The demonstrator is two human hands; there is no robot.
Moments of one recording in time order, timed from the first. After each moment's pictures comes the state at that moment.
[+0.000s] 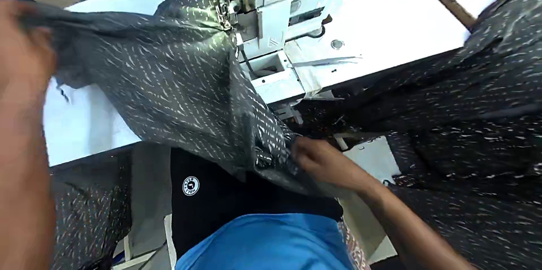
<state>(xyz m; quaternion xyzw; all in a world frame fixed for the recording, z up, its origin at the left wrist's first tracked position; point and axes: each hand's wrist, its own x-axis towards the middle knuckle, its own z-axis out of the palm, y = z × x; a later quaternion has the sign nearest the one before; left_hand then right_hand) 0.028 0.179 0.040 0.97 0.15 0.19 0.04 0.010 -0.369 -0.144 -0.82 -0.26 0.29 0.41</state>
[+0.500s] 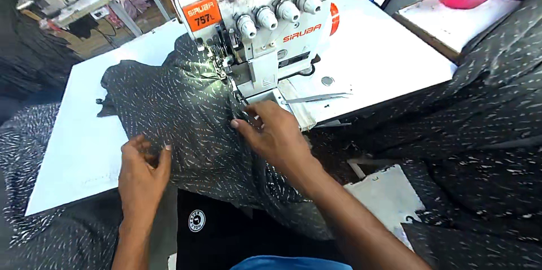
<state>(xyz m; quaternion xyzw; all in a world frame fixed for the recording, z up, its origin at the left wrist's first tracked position) -0.059 0.021 -0.062 0.93 0.23 0.20 0.20 0.078 -0.242 -0.066 -0.87 -0.25 -0.07 0.41</state>
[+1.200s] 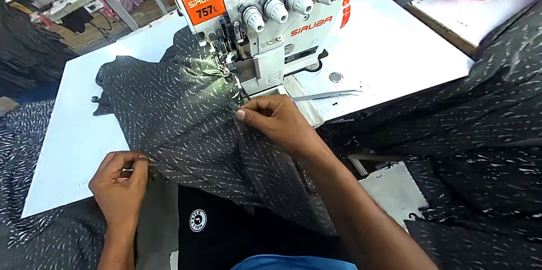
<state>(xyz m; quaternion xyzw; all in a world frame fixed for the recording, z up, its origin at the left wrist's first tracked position) -0.072 0.061 -0.068 0.91 0.17 0.31 0.22 0.105 -0.240 -0.060 -0.69 -0.27 0.13 0.66</state>
